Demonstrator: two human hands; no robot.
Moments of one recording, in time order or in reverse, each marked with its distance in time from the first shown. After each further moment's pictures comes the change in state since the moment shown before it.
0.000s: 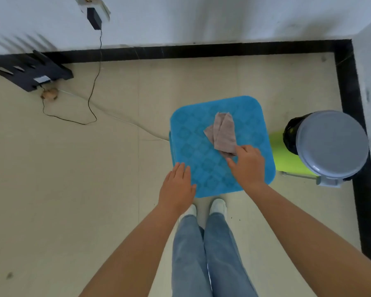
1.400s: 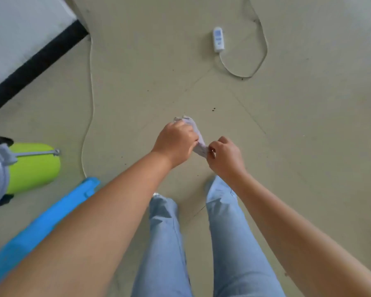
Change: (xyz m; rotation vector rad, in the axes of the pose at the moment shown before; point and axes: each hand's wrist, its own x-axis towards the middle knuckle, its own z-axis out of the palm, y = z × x) left_hand -0.354 0.227 0.274 0.831 -0.589 2.488; right_hand -0.582 0.062 0.157 0.982 0.511 1.739
